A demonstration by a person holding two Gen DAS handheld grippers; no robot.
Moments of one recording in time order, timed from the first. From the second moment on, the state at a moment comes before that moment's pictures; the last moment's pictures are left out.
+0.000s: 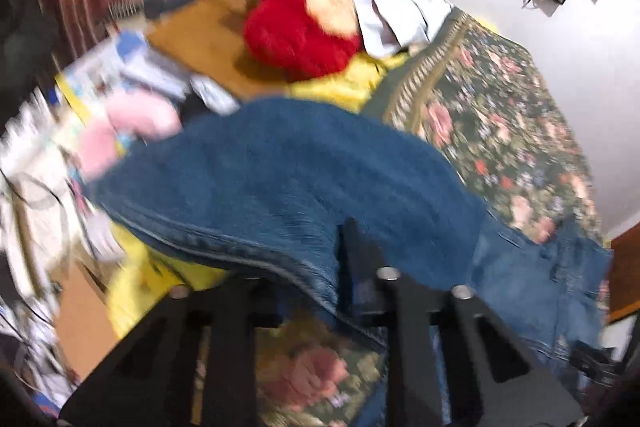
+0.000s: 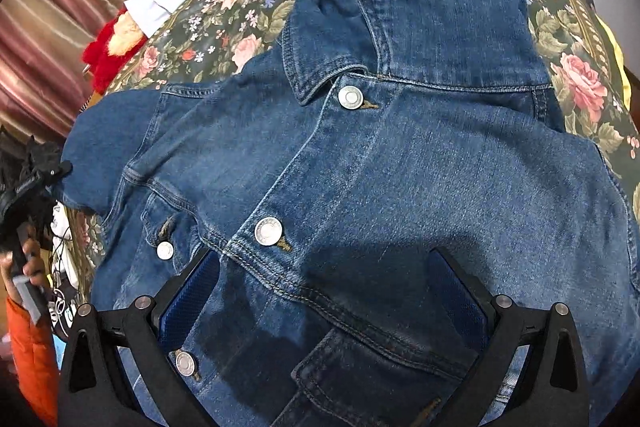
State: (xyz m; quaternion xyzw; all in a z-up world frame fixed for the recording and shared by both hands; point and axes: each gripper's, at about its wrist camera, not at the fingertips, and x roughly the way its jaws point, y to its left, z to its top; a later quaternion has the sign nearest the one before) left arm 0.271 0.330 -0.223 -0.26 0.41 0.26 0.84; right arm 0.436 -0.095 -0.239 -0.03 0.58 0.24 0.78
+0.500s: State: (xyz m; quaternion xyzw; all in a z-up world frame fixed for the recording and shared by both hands) left arm 0.339 0.154 -0.150 -0.01 0.36 0.10 0.93; right arm 0.411 -0.122 -0.184 -0.03 0.53 0.25 0.81
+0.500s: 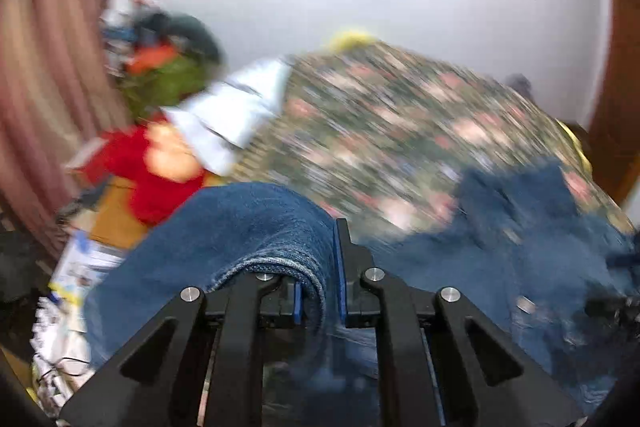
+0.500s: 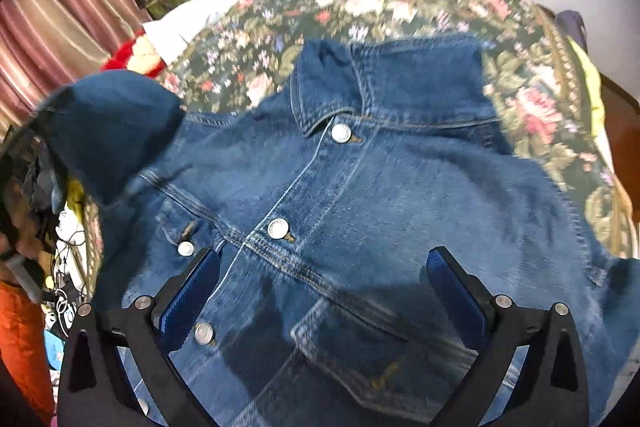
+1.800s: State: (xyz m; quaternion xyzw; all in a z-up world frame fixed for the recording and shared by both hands) left arm 0.288 0.285 -0.209 -0.20 0.41 0.22 0.86; right arm 0.330 -0.125 -0.139 -0.12 0.45 0.28 0.84
